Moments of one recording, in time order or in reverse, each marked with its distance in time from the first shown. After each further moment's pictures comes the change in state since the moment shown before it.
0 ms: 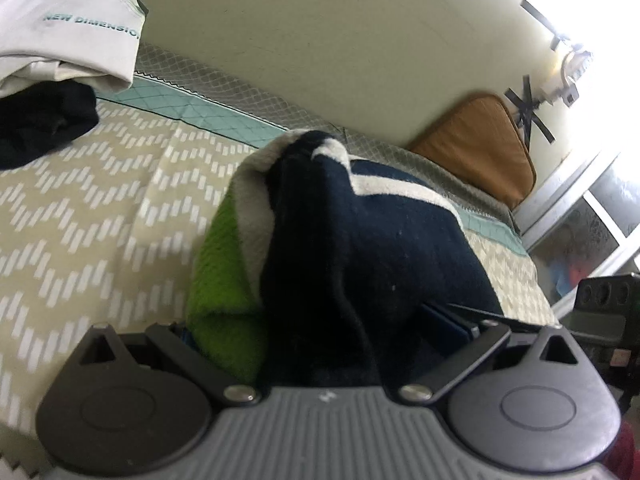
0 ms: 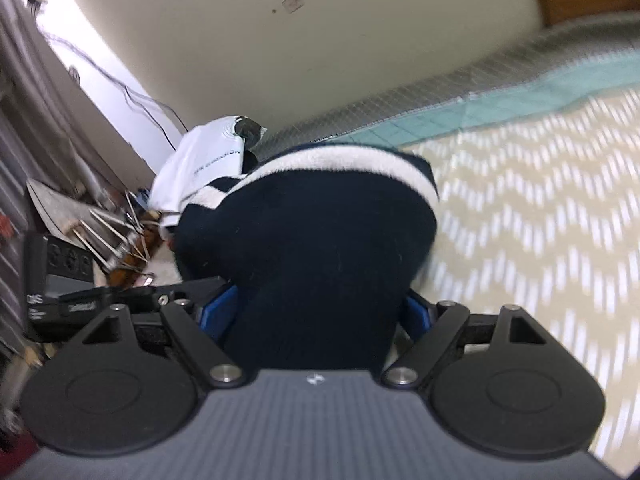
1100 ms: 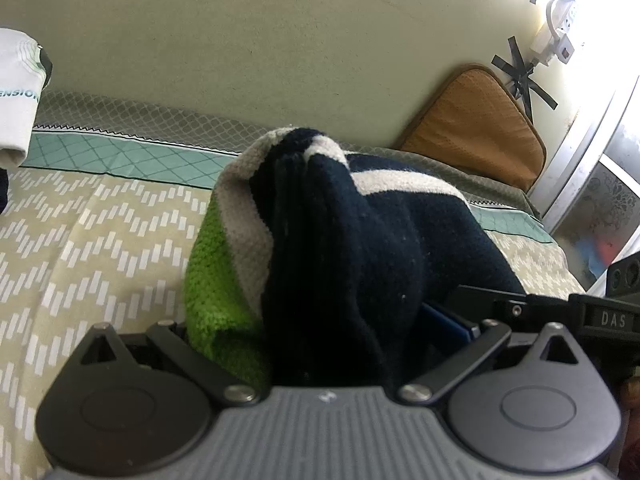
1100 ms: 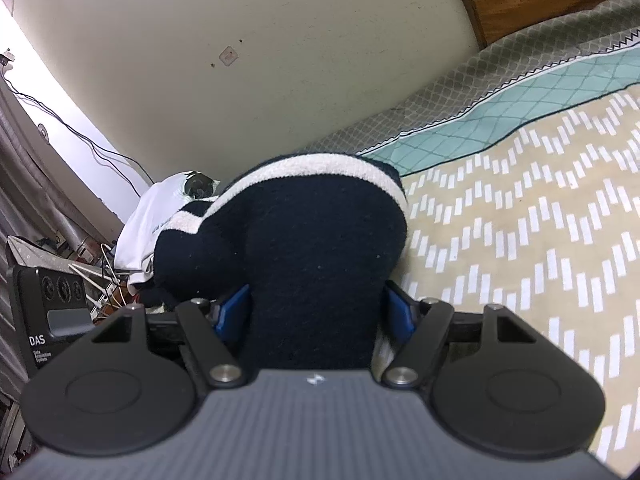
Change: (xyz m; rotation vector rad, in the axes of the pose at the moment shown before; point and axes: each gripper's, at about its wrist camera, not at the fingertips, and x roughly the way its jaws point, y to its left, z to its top) left arm 0.074 -0.041 -0.007 0.188 -0.053 0.081; right arm -0.019 -0.055 0.010 0.126 -0.101 -0.042
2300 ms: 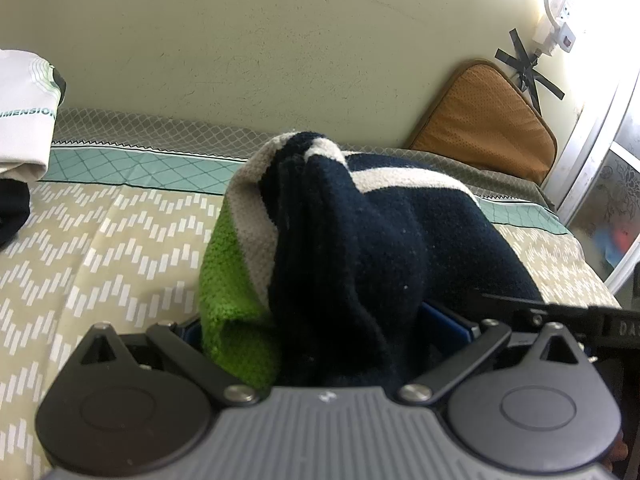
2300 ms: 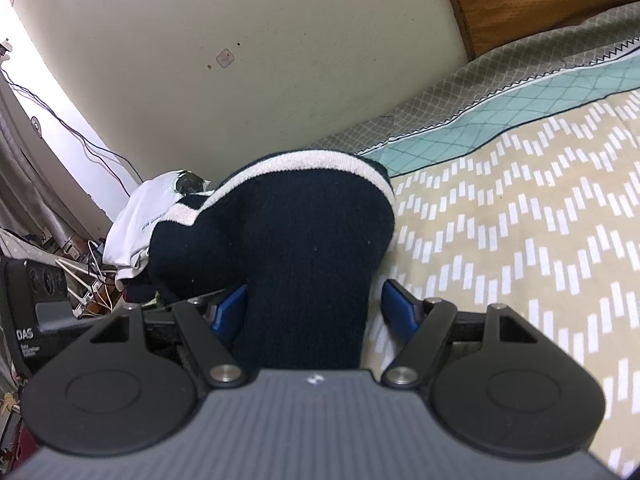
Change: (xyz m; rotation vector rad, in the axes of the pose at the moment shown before) left arm -0.008 -0.008 -0.004 0.041 -0.014 0.066; right arm -0.012 0.006 -0.011 -0.038 -0.028 -0.053
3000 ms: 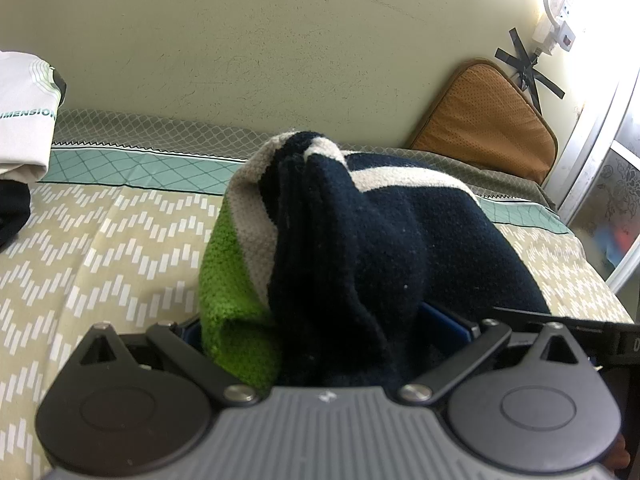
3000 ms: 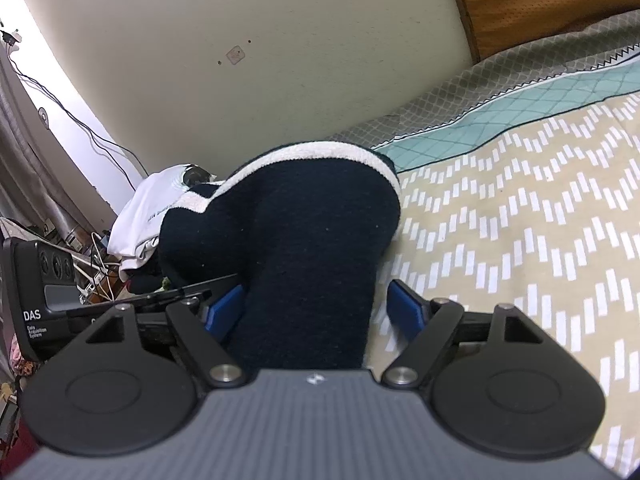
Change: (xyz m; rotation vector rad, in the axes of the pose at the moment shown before) left arm 0.000 0.000 0.000 0.001 0.001 -0.001; right arm -0.003 0.004 -0.005 -0.022 -0.003 0.008
